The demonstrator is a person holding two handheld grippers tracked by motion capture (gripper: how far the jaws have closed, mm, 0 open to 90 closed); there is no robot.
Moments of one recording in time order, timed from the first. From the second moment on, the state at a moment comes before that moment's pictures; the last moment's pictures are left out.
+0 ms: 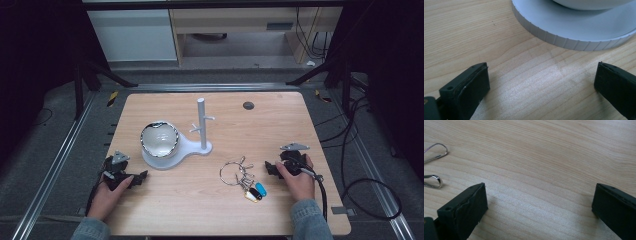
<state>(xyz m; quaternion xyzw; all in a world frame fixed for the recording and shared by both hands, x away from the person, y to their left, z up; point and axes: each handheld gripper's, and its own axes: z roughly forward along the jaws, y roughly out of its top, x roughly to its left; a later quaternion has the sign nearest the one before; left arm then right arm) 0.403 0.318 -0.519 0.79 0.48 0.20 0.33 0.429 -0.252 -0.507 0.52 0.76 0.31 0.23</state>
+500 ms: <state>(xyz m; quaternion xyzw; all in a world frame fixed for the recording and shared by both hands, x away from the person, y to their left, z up) 0.404 0.318 -0.520 0.78 0.48 0.20 0.34 0.417 -0.245 -0.491 0.48 0.80 0.27 0.23</state>
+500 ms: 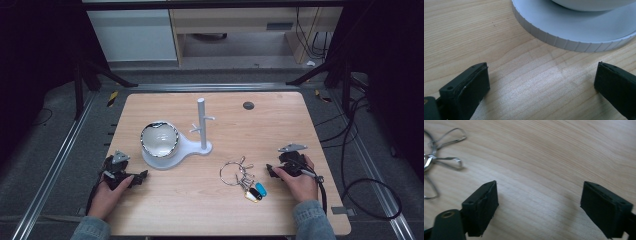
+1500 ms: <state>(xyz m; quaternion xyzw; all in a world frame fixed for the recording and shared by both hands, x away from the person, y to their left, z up) 0.405 0.318 -0.520 0.78 0.48 0.20 0.34 0.444 -0.162 -0.441 0.22 0.96 0.11 0.10</state>
